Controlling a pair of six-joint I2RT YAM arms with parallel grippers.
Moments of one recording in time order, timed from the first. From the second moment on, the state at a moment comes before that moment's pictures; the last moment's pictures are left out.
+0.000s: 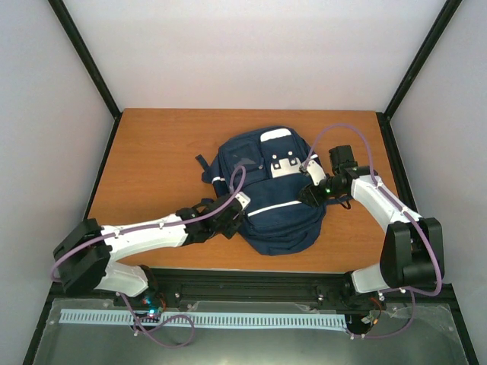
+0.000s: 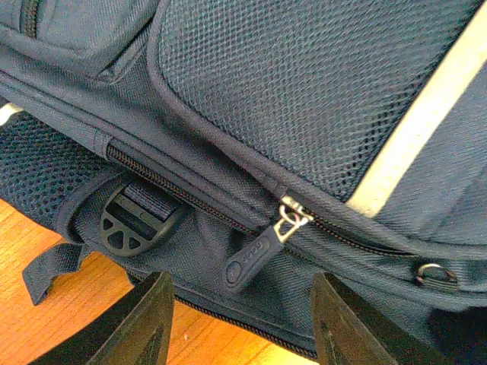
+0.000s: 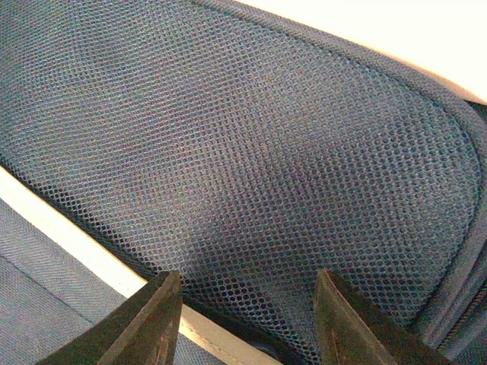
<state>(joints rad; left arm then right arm) -0.99 1.34 0.75 -0.30 -0.31 -0.18 0.16 1.43 0.96 -0.70 -0.51 -0.46</state>
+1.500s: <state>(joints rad) -1.15 1.66 1.08 -0.56 0.05 -0.29 0.16 1.50 0.96 -0.69 -0.51 -0.45</state>
